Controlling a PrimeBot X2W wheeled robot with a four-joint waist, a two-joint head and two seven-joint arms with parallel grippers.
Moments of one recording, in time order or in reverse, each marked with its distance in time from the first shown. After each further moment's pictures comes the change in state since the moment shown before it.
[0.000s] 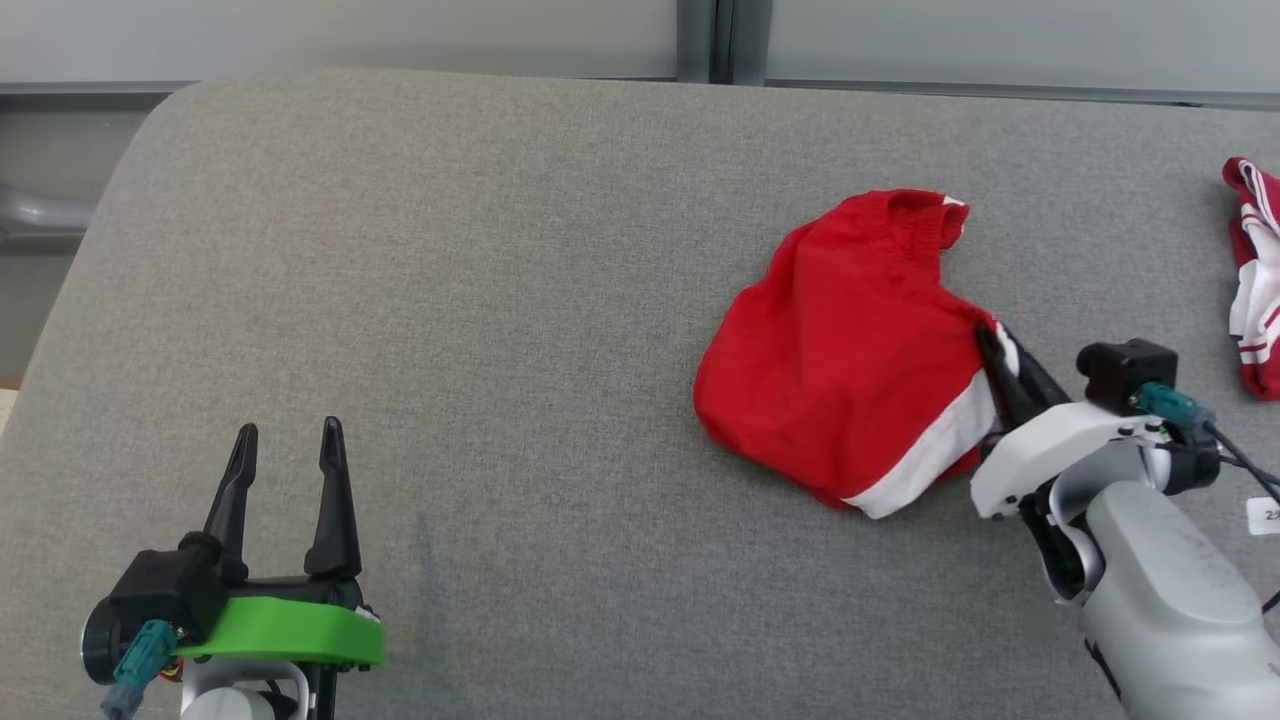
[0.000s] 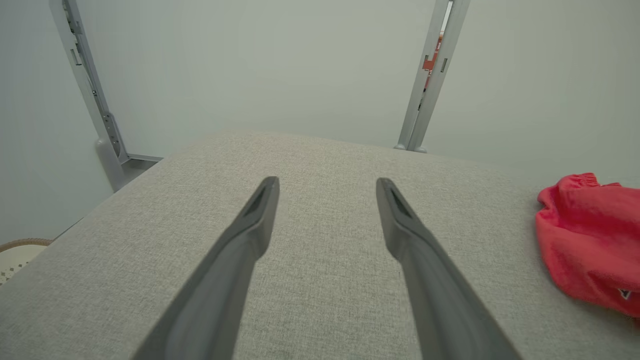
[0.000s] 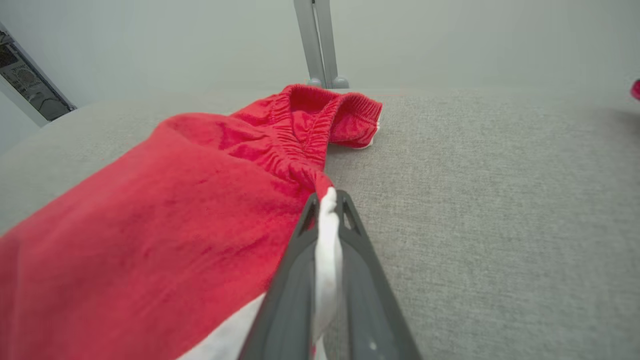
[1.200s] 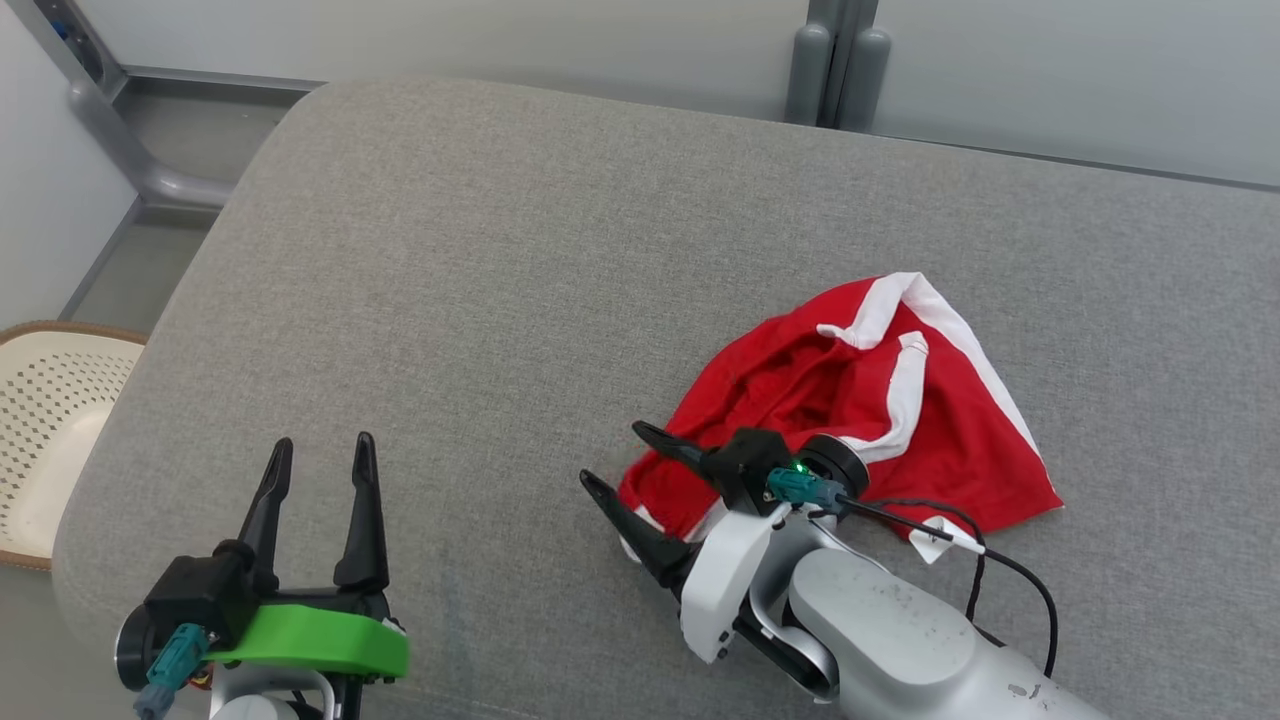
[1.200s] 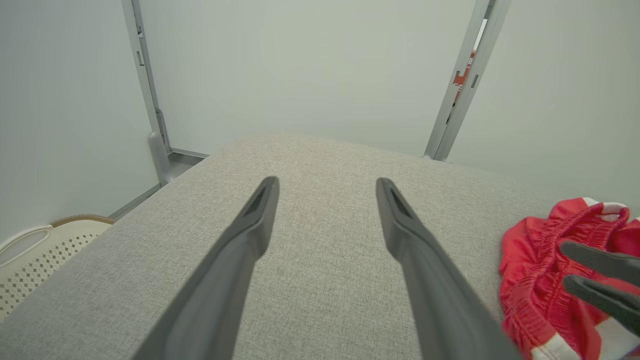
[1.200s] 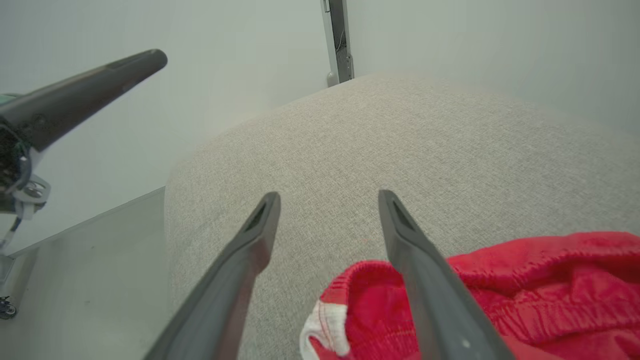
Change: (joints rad) left arm 0.007 -0.008 -0.045 0.029 -0.010 0.000 0.000; right arm -0.106 0.178 0.651 -0.059 0.091 0.000 0.000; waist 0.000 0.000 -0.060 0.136
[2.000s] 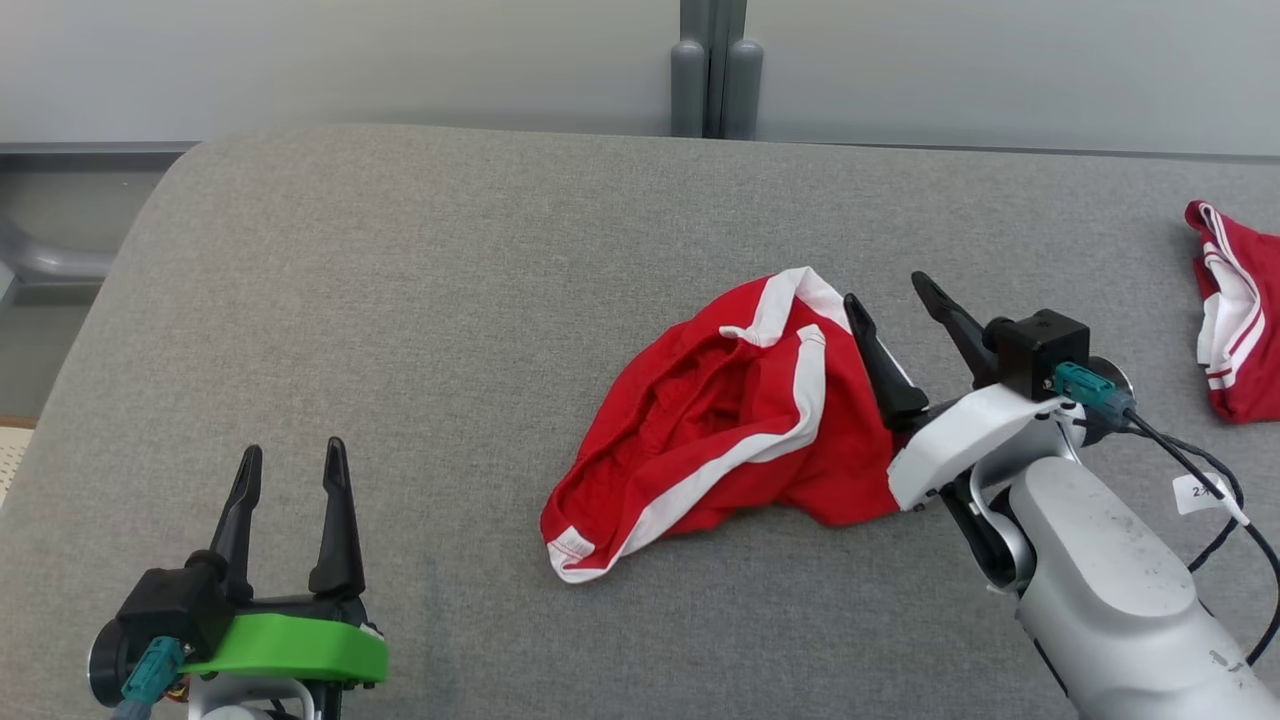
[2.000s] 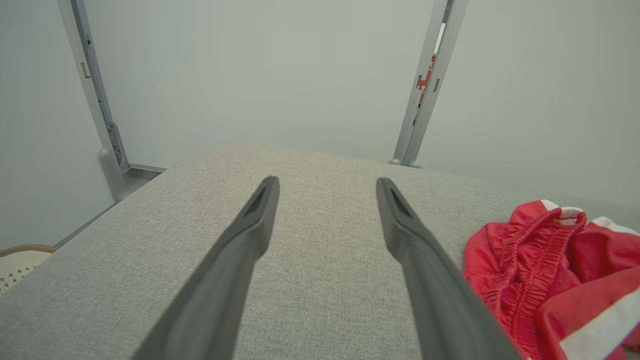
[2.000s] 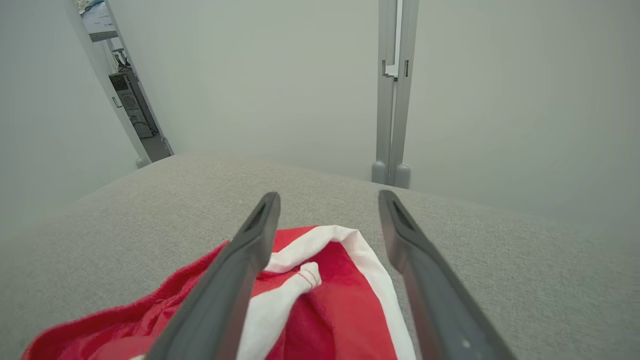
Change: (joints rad) left arm 0.020 -0.003 0.049 -0.024 0.014 0.000 0.000; right arm 0.087 -0.165 -0.497 -0.134 -0.104 0.000 0.000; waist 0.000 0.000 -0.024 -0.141
